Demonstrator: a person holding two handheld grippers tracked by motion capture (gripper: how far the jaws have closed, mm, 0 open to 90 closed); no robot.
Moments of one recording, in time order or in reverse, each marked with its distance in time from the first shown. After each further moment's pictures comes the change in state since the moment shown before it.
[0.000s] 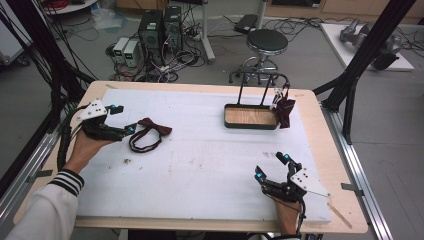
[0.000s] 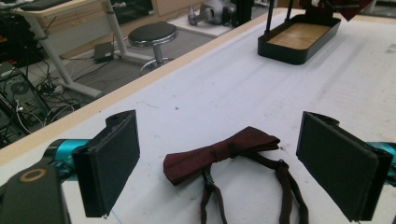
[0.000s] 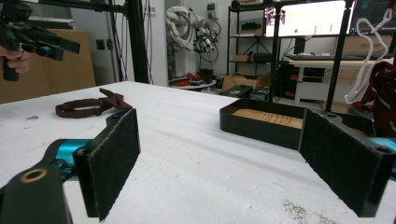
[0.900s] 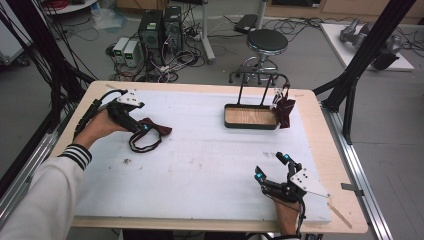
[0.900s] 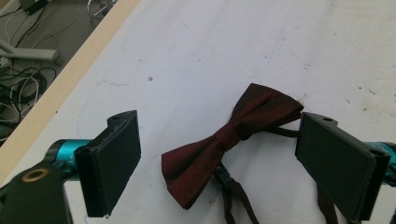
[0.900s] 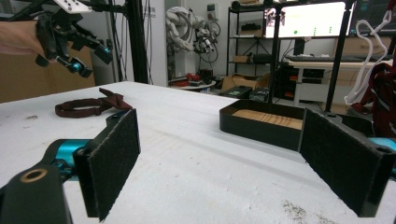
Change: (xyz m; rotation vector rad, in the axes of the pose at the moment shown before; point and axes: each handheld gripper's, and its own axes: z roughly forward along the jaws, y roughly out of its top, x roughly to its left) left arm 0.013 0.037 0.072 0.394 -0.180 0.263; right arm 0.000 0.000 0.000 -0.003 0.001 -0.011
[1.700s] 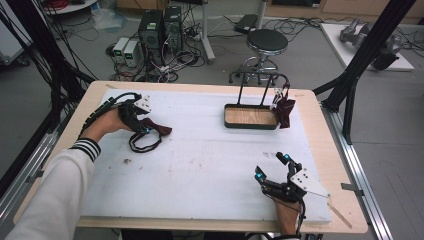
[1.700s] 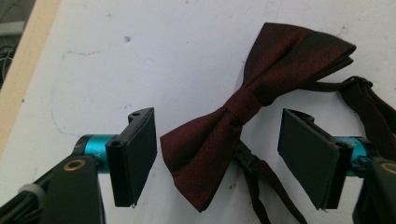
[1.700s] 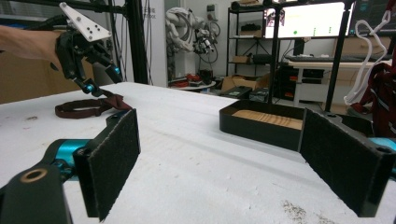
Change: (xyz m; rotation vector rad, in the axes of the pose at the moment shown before) left arm 0.009 0.000 0.036 0.231 -0.059 0.141; right arm -0.001 0.000 0.000 -0.007 -0.003 -0.002
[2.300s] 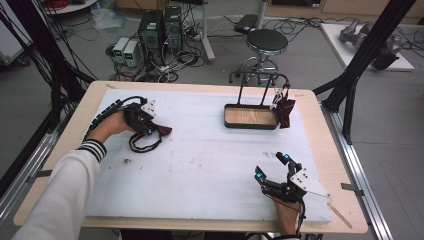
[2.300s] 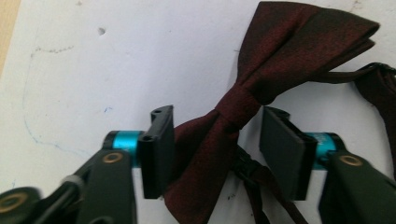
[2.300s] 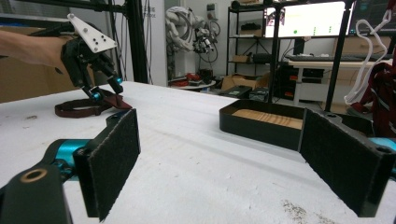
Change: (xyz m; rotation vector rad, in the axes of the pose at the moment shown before) left arm -0.002 0.003 0.018 0.066 -0.022 0.053; right arm 0.000 0.000 0.000 0.006 0.001 0.002
